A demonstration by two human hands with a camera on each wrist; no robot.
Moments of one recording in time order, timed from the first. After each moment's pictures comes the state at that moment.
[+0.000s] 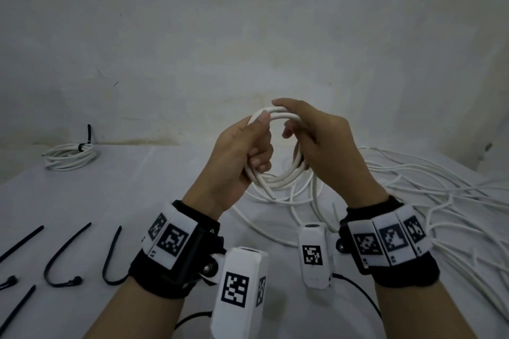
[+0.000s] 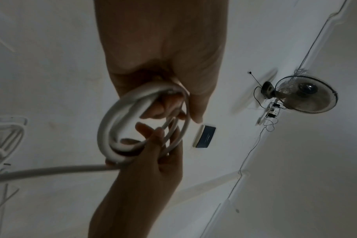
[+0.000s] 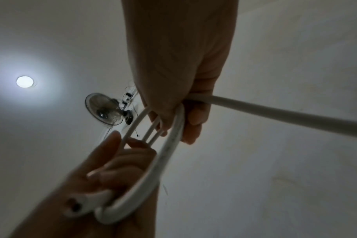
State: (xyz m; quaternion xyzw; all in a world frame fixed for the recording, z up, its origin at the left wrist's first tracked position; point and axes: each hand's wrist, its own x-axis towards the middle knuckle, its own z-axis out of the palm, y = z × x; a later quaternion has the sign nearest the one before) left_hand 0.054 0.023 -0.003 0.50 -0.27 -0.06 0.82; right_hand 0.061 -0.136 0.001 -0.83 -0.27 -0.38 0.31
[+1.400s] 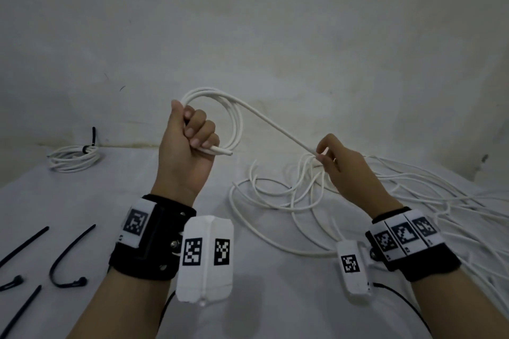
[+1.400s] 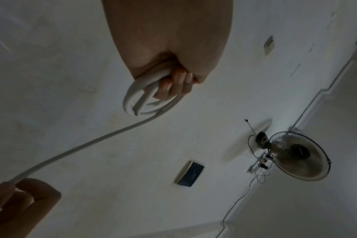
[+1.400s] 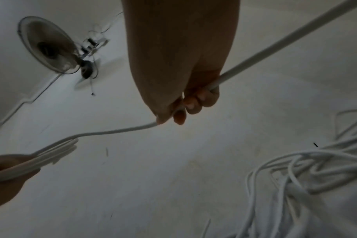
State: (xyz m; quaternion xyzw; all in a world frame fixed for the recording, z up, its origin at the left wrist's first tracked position) left_hand 0.089 0.073 0.002 0.25 -0.19 0.03 0.95; right_hand 0.082 -0.195 -0.036 -0.92 -0.14 -0.28 0.25
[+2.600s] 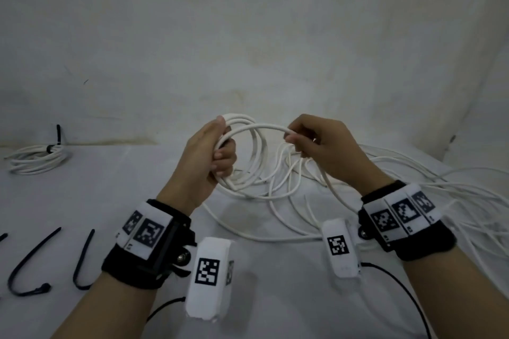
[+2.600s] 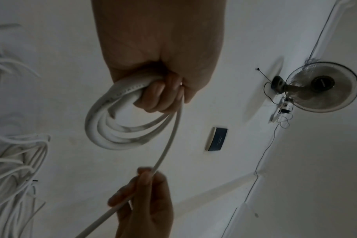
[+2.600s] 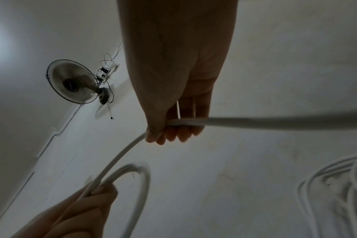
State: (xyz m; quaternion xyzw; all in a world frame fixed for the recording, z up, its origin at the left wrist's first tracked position) left_hand 0.078 0.023 -0.019 0.50 -0.21 -0.08 0.84; right_hand 0.057 -0.188 -0.002 -0.87 -0.22 -0.28 0.34
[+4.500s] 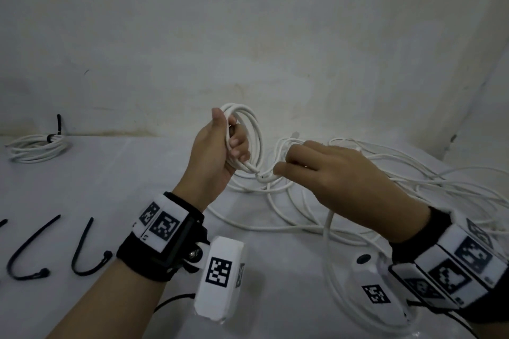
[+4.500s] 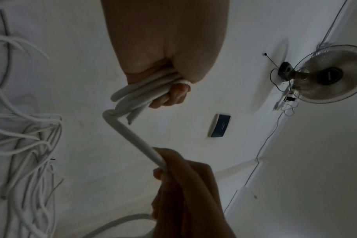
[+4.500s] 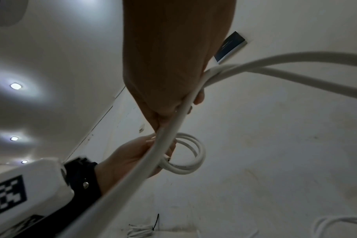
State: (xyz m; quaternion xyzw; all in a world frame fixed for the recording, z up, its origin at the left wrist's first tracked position) left_hand 0.072 0.001 -0.026 0.43 -0.21 -0.04 0.88; right_hand -0.007 -0.175 -0.007 -0.86 -0.36 -0.34 -0.16
